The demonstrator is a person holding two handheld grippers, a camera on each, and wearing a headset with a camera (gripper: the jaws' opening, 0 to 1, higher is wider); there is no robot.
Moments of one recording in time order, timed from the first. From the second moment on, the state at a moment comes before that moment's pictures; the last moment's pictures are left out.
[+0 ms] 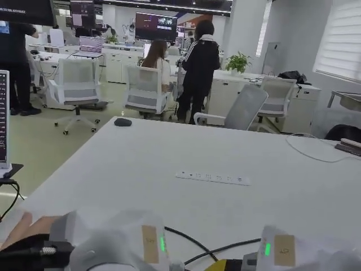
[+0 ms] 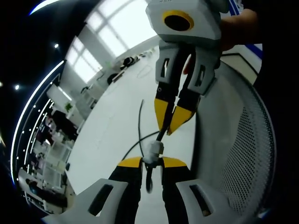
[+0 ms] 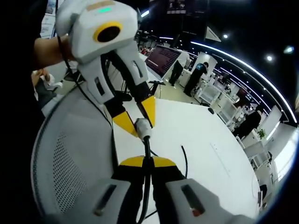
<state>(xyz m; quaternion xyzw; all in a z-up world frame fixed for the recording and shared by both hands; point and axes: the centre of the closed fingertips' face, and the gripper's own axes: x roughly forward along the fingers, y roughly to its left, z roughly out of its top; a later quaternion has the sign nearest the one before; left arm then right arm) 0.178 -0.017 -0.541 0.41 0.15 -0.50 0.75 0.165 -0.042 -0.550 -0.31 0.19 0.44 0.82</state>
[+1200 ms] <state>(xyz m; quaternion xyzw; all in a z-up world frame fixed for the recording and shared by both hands) 0.194 0.002 -0.545 0.39 0.15 -0.46 0.78 0.173 -0.132 -0.596 -0.36 0.26 0.36 0.82</state>
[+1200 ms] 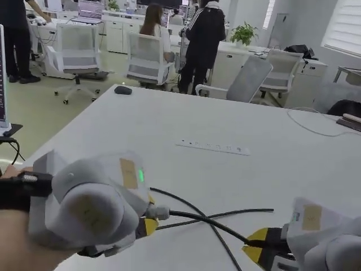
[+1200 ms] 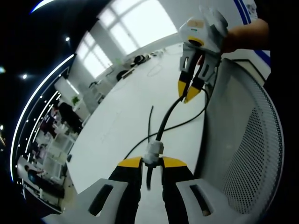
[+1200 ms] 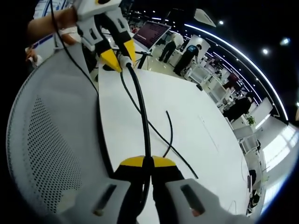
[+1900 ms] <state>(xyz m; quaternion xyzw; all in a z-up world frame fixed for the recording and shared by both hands) 0.191 0.000 -0.547 0.38 0.16 -0.47 0.78 0.165 -0.133 -0.621 -0.33 0.34 0.37 0.80</state>
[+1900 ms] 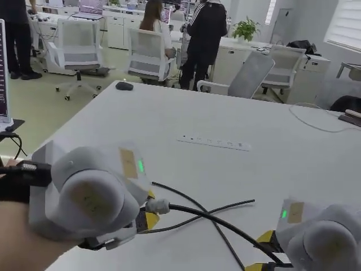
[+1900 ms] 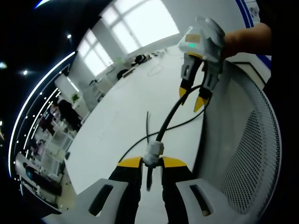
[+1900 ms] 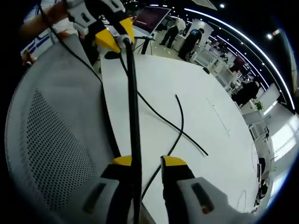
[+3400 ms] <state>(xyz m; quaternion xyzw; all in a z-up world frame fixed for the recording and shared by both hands) 0.182 -0.013 -0.558 0.40 0.17 -0.49 0.75 0.166 -0.084 -0.583 -0.29 0.26 0.42 0.82</state>
